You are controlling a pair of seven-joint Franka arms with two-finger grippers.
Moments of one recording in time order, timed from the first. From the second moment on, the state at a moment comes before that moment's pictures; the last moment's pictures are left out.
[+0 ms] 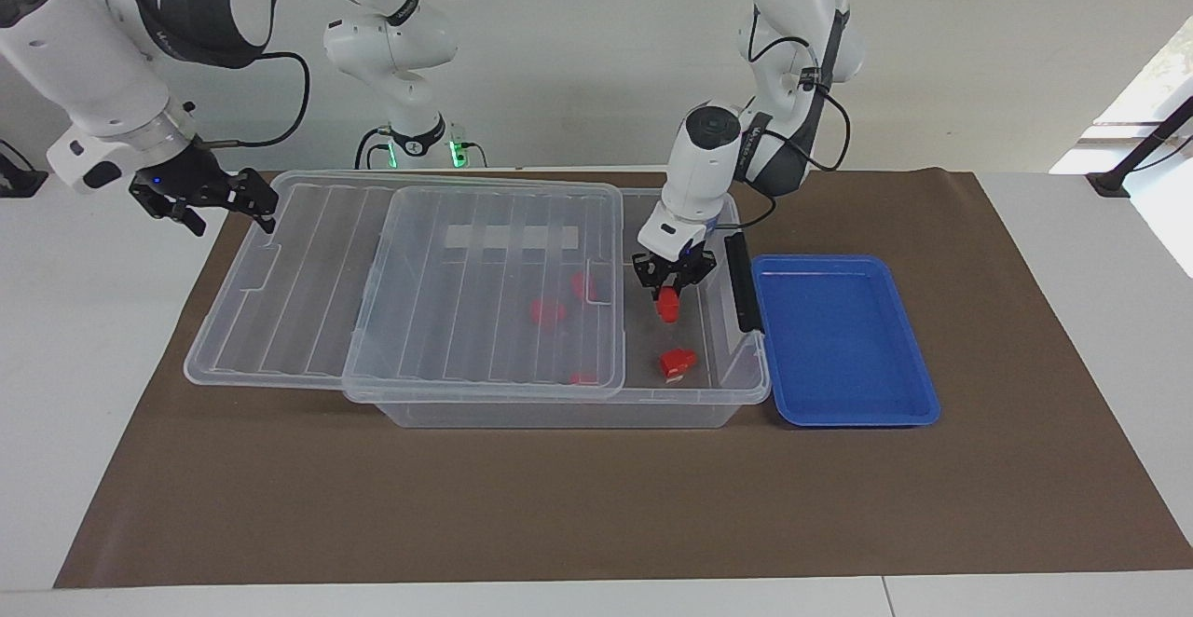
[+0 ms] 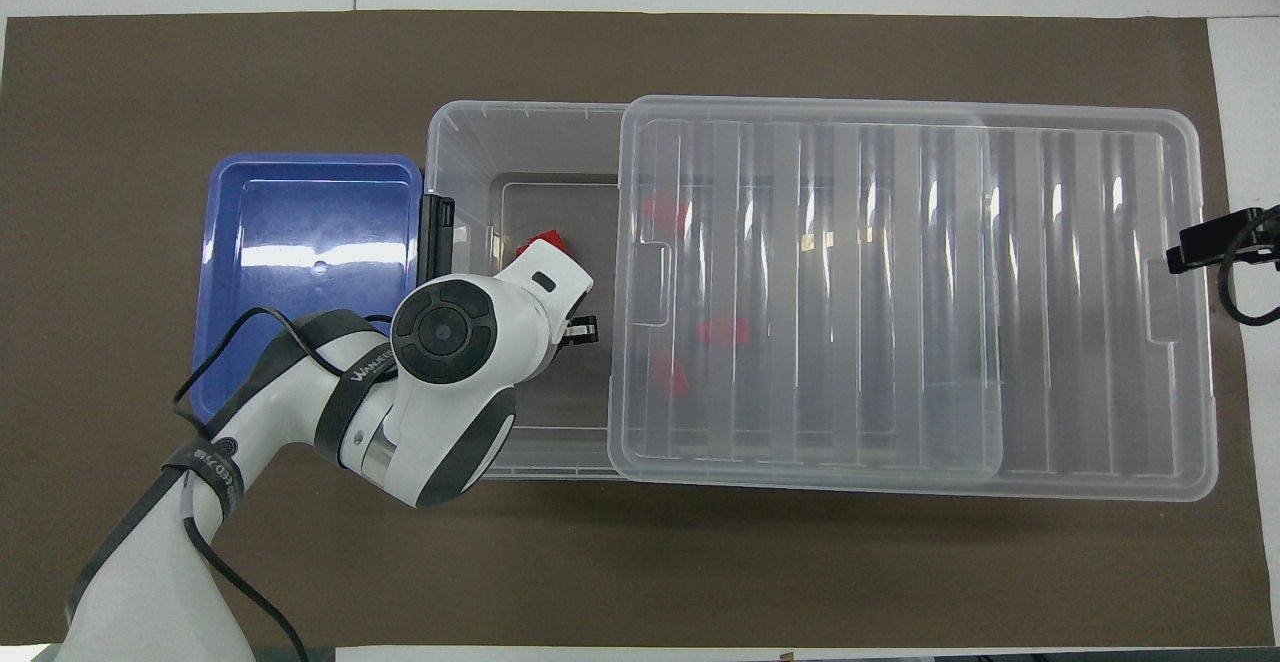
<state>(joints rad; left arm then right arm) -0.54 0.16 -0.10 -2.13 -0.02 2.38 -0.64 0.17 0.03 -0.34 -1.66 0.02 1.61 -0.17</state>
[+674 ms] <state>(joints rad) -0.54 0.11 -0.09 -2.04 -0.02 2.29 -0.64 0.16 0.03 -0.33 -1.63 0.05 1.57 -0.12</state>
